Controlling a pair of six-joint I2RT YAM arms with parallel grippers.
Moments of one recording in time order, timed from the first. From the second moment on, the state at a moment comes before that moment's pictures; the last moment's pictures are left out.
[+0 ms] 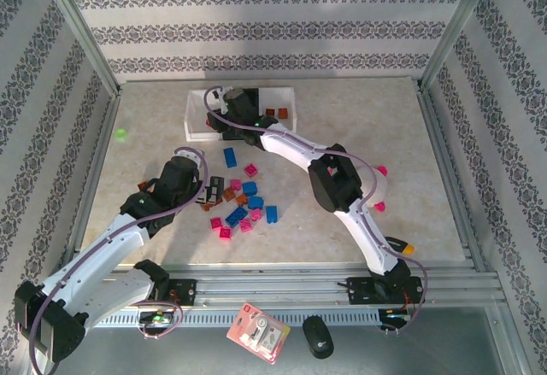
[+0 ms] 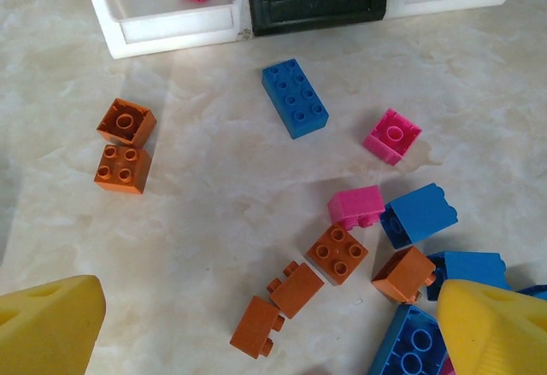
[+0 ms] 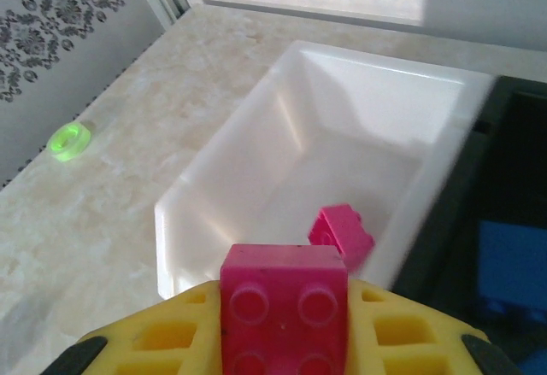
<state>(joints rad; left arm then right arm) -0.50 0.91 0.73 -0.56 -0.24 -0.28 0.72 2.50 2.18 -0.14 -0.07 0.31</state>
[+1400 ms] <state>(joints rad) -0.21 1.35 0.81 -0.54 -0.22 -0.50 0.73 1.64 1.12 0.00 -0.08 0.24</state>
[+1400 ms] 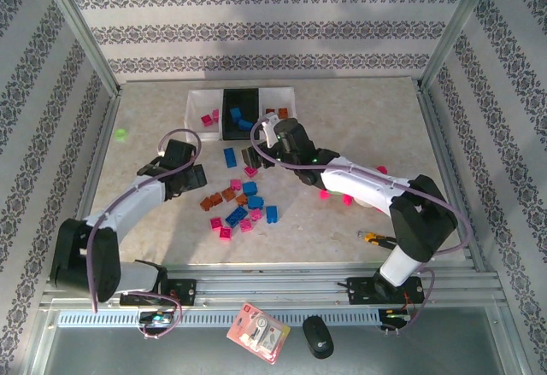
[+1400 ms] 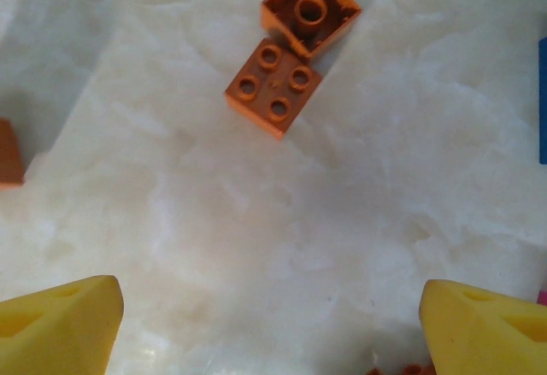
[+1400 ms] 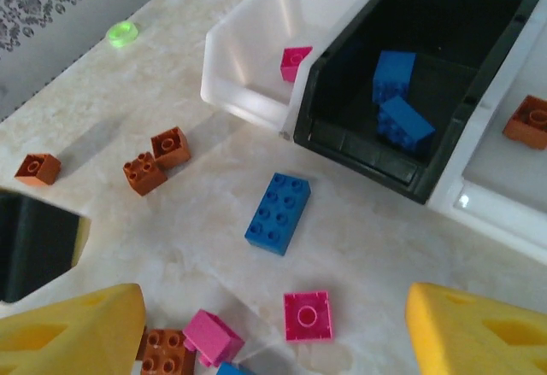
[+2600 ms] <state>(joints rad) -0.12 1.77 1.11 -0.54 -0.15 -0.14 0.74 1.63 1.12 0.01 -0.10 0.27</state>
